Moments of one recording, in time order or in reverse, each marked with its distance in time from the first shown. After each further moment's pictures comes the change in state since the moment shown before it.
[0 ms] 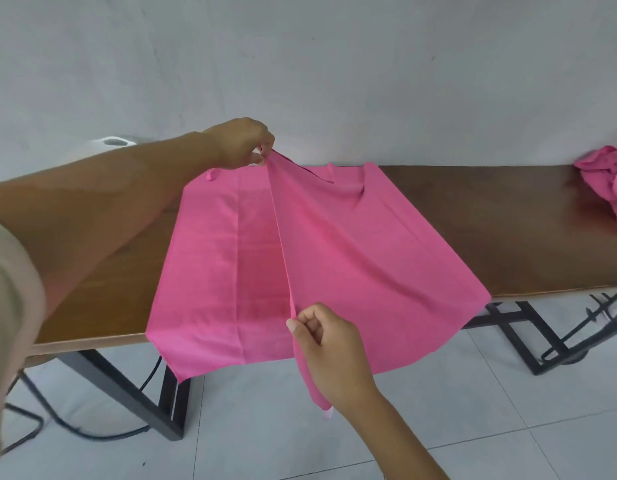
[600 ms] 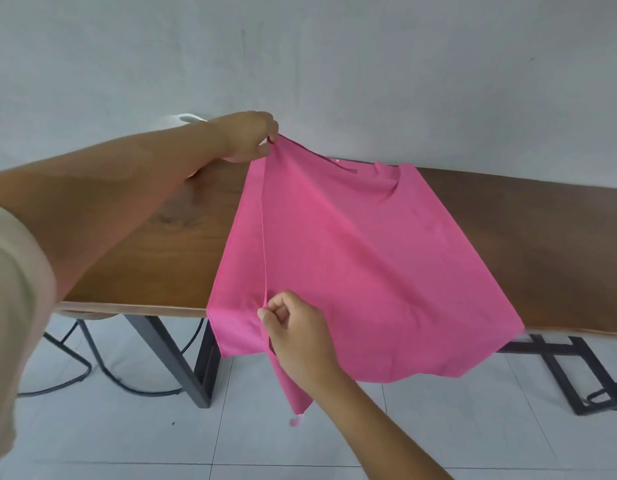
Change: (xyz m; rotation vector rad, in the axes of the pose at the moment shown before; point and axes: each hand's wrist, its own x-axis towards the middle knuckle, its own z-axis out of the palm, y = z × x) left_hand -0.100 -0.091 0.005 0.001 -0.038 -0.216; right_hand 0.028 -0.040 0.130 -0.006 -0.212 -0.060
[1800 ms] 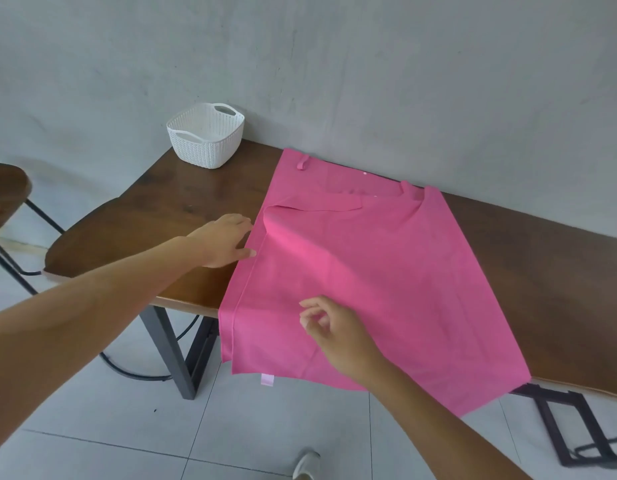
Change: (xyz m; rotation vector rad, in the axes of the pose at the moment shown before) left_hand -0.135 -0.014 0.157 -0.204 -0.233 -0.290; right_hand 0.053 0.045 -0.034 -0.244 -0.295 0.012
